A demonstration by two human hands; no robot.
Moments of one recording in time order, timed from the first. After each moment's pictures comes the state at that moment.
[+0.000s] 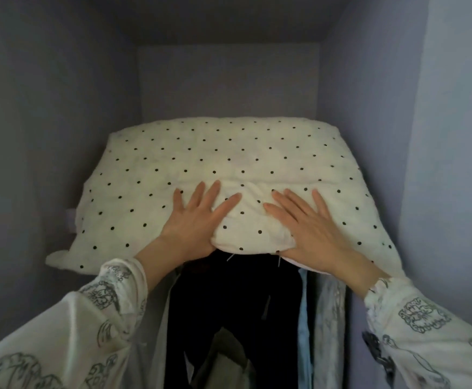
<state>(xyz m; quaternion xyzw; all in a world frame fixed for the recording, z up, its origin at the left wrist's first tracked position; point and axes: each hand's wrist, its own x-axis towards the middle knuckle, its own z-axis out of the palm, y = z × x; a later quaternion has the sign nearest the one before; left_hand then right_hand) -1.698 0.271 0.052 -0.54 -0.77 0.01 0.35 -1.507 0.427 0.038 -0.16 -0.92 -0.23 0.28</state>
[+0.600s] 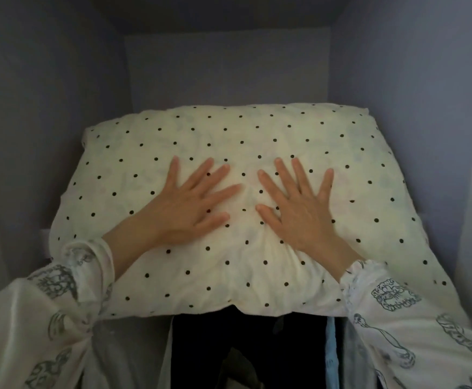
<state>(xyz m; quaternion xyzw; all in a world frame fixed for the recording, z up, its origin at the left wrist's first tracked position) -1.791 0.296 0.094 -0.62 -0.68 0.01 0.39 -1.617 0.462 0.056 -0.27 -0.84 -0.25 0.40</state>
